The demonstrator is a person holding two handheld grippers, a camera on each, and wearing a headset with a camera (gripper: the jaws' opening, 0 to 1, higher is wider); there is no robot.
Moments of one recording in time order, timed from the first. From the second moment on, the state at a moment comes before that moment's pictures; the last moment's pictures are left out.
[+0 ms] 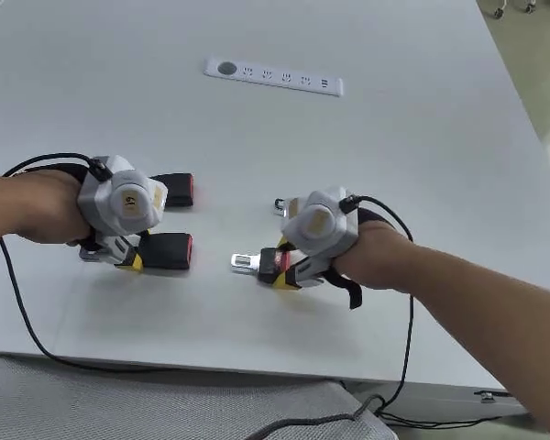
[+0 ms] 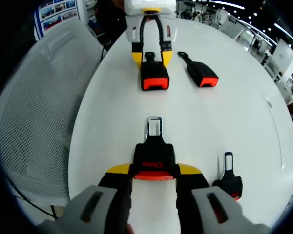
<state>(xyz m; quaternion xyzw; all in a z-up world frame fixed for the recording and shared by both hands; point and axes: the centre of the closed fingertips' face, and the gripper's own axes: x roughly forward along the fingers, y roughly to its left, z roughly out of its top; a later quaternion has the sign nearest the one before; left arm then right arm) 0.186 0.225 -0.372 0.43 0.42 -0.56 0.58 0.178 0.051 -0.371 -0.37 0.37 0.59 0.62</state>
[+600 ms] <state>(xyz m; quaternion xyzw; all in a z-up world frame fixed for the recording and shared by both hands) 0.186 0.225 -0.374 0.43 0.42 -0.55 0.58 0.179 0.093 -0.372 -0.34 0.37 0.58 0.63</state>
